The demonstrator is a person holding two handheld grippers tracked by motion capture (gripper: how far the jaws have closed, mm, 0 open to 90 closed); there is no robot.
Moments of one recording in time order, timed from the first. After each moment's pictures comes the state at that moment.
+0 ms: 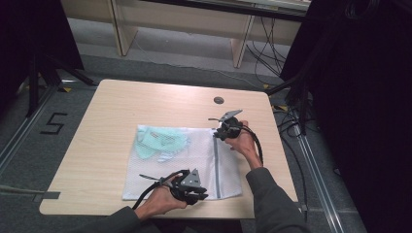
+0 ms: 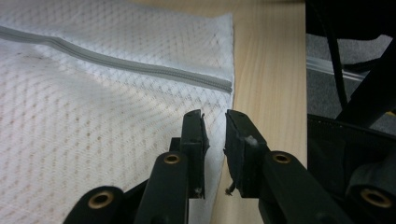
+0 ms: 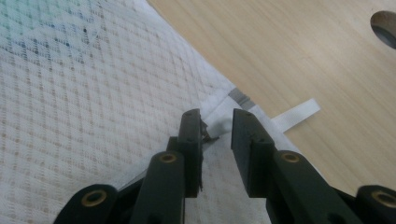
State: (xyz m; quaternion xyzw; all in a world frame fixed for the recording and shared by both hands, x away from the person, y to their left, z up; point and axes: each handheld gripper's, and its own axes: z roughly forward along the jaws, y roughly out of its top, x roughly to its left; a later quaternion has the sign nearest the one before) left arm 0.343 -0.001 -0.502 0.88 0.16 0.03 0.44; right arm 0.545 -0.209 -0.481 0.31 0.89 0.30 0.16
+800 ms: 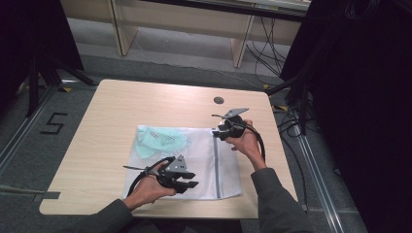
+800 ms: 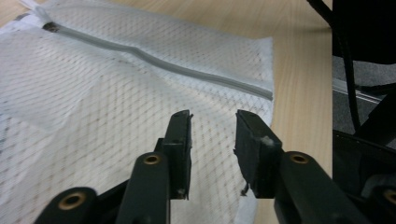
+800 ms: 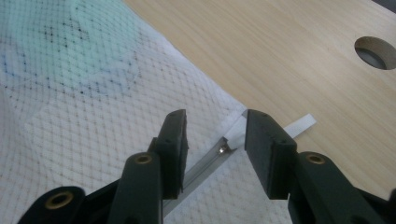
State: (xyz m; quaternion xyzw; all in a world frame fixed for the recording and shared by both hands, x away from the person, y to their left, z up) left arm 0.365 0.039 -0.480 0.87 0.20 0.05 0.45; right arm 0.524 -0.210 -0.451 0.32 0.87 0.34 0.14
